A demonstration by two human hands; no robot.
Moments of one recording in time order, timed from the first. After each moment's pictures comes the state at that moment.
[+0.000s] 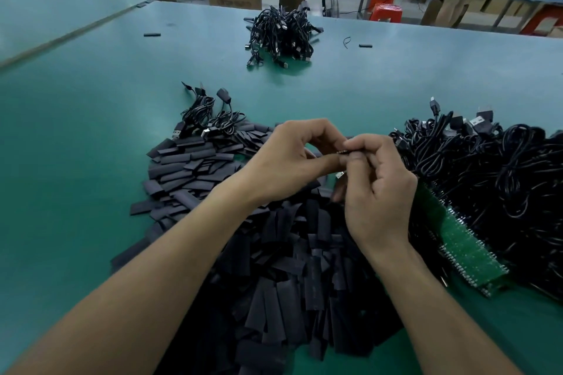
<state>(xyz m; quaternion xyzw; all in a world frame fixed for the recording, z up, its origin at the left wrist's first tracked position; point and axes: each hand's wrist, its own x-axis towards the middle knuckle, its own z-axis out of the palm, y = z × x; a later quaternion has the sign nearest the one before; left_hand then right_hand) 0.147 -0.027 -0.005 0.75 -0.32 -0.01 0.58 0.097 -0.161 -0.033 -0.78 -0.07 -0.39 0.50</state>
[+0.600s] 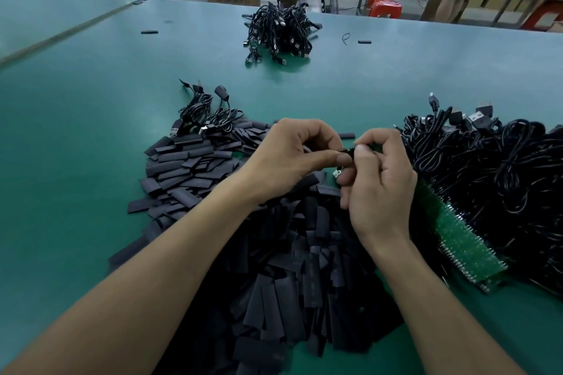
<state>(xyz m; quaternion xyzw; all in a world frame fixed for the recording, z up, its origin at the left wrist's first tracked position) 0.149 -0.029 -0.008 0.76 -0.29 -0.01 0.59 0.100 -0.163 -0.032 -0.76 -0.01 -0.33 0.56</state>
